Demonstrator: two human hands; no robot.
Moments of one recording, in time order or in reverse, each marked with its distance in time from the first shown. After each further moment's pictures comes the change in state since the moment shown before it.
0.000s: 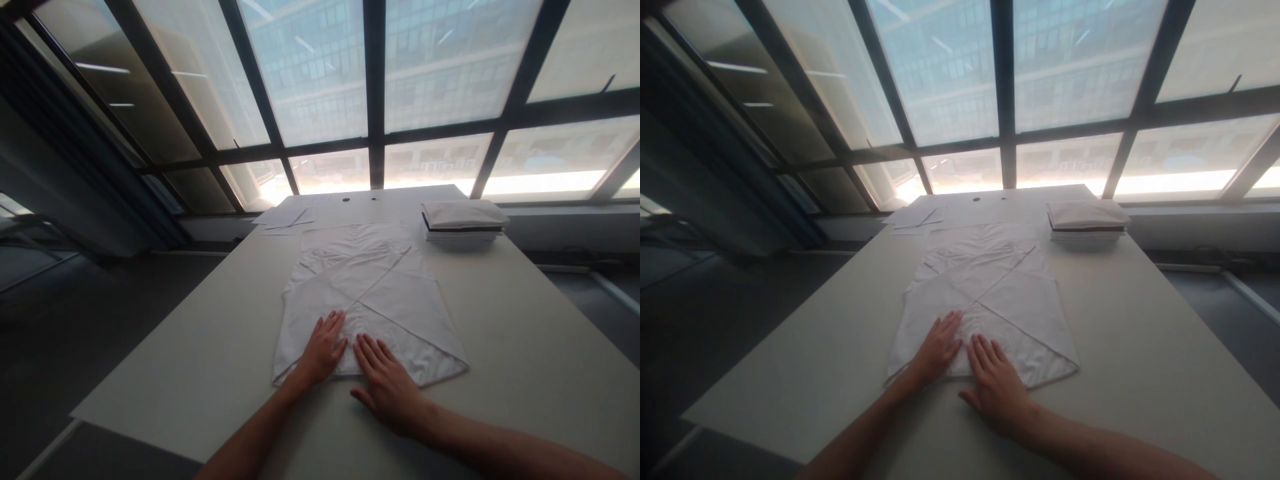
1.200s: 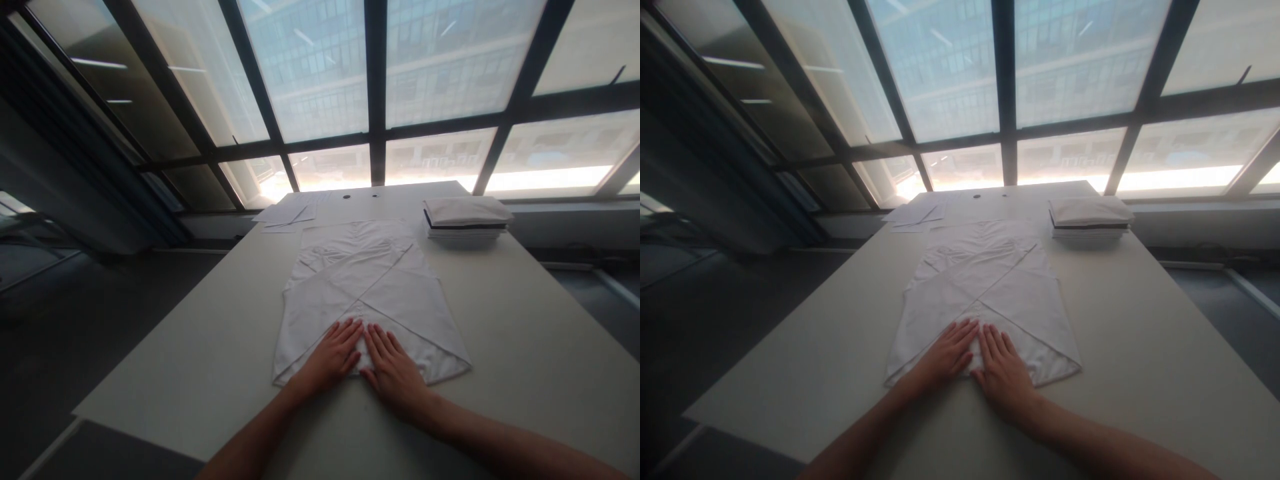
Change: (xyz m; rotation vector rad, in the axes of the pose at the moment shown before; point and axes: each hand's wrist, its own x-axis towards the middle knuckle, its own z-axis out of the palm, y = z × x) left_hand -0.007 0.014 -0.001 0.052 -0.127 0.284; right_hand 0.004 0.017 0.012 -0.059 -0.045 0.163
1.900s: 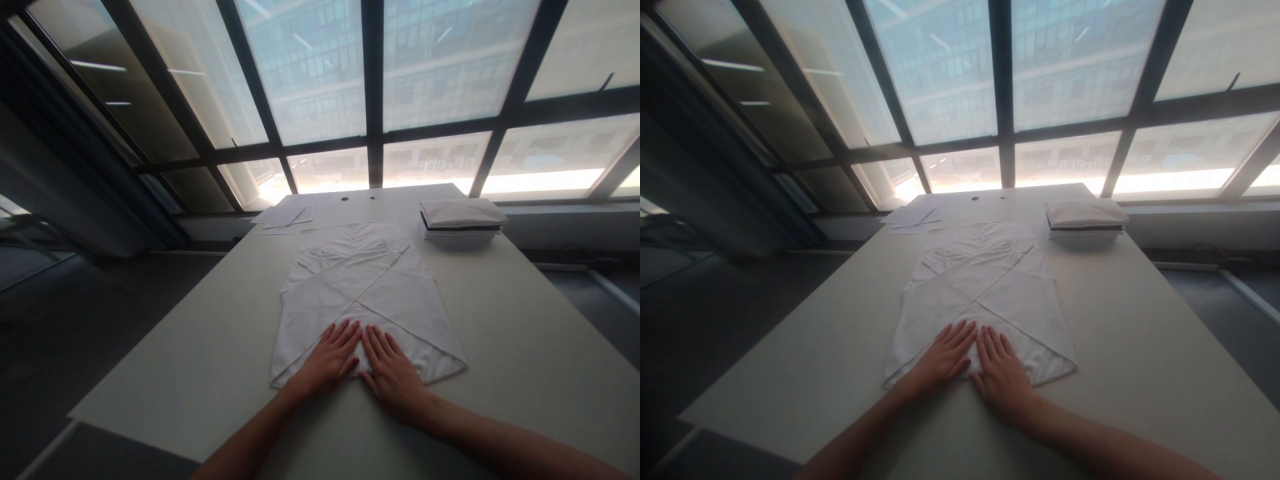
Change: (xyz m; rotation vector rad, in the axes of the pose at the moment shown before) left_hand -0.004 0.001 0.002 0.068 -0.004 0.015; right_hand -0.006 0.002 -0.002 -0.033 0.038 -0.046
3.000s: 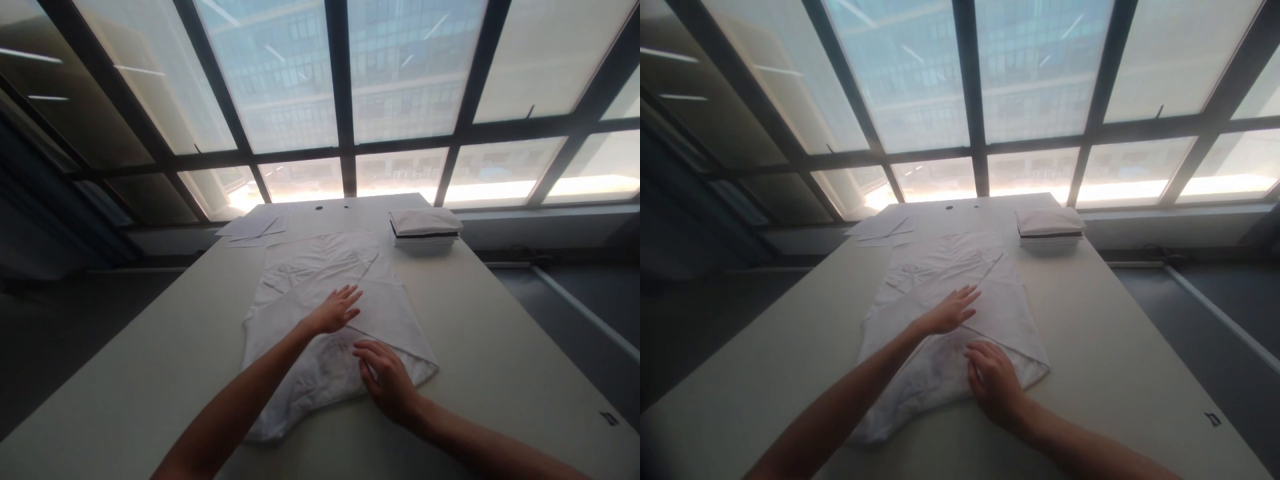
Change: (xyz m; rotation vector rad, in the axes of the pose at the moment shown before) left_hand 0.159 -0.017 -0.043 -0.146 -0.106 0.022; right_hand -0.007 0.026 -0.052 0.455 0.284 0.173
